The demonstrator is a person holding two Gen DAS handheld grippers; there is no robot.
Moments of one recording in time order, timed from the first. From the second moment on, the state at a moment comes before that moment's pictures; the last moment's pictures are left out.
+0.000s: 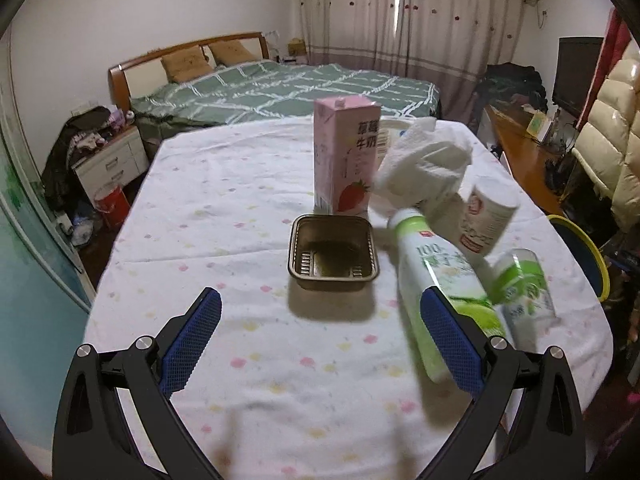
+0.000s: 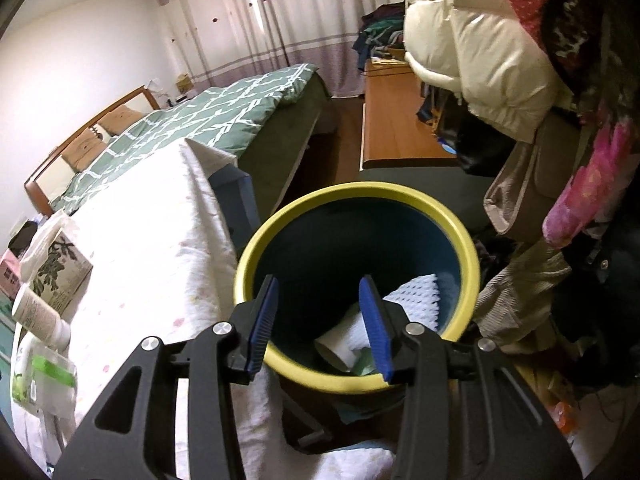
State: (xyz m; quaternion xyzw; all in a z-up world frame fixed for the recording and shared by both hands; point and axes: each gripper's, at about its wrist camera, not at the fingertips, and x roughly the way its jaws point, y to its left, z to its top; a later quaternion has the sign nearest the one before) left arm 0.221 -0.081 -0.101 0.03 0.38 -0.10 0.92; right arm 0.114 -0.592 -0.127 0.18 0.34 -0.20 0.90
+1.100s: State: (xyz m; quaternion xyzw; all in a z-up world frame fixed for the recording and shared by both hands) left arm 0.365 -0.084 -0.154 0.03 0.49 -0.10 0.86; right arm 0.134 -0.576 -0.147 0.18 0.38 -0.18 0.89
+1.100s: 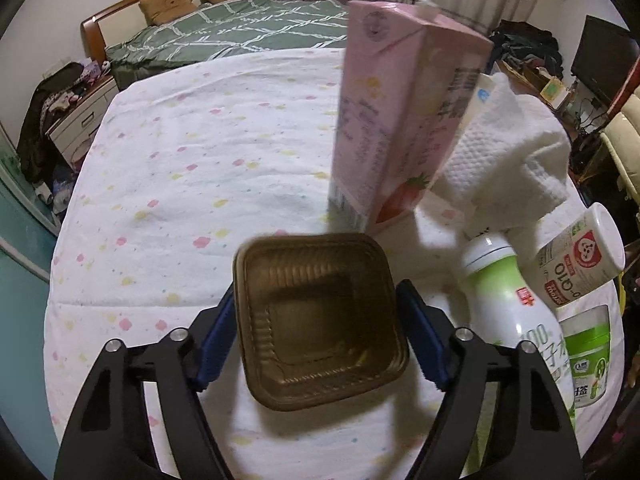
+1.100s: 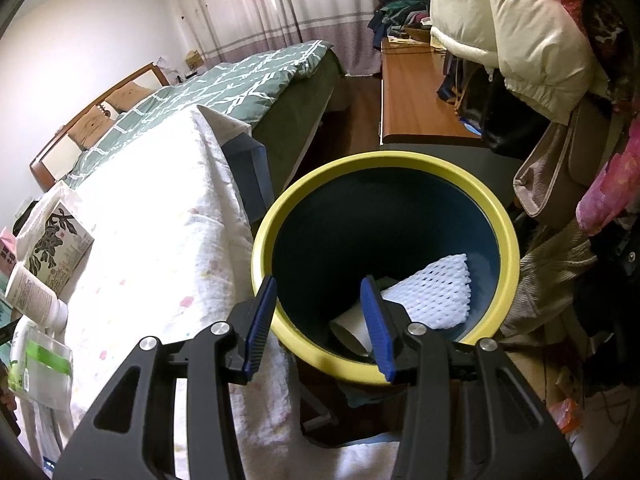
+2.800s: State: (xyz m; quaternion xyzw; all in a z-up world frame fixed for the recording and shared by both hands) left arm 0.245 -0.405 -0.066 0.16 0.39 -0.40 0.82; right arm 0.035 -0.644 -0.126 0.21 0.33 -0.22 0.89
